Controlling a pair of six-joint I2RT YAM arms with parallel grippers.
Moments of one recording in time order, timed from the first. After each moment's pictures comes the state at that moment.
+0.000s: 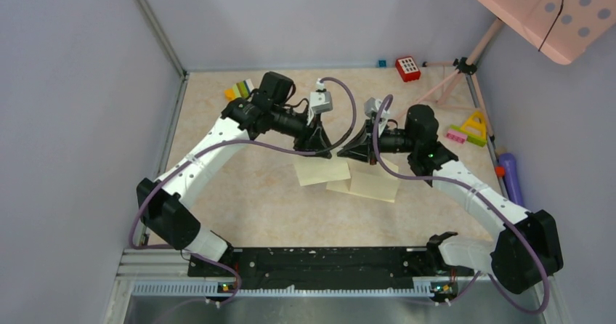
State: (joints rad) left arm -0.59 1.51 1.50 -0.77 0.96 0.39; right arm 0.44 1.17 0.80 0.24 -1.06 0.06
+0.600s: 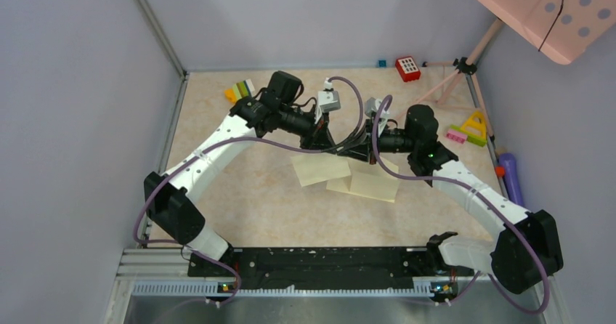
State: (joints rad) left arm -0.62 1.56 1.54 -0.74 0.93 0.33; right arm 0.44 1.17 0.80 0.23 -1.04 0.04
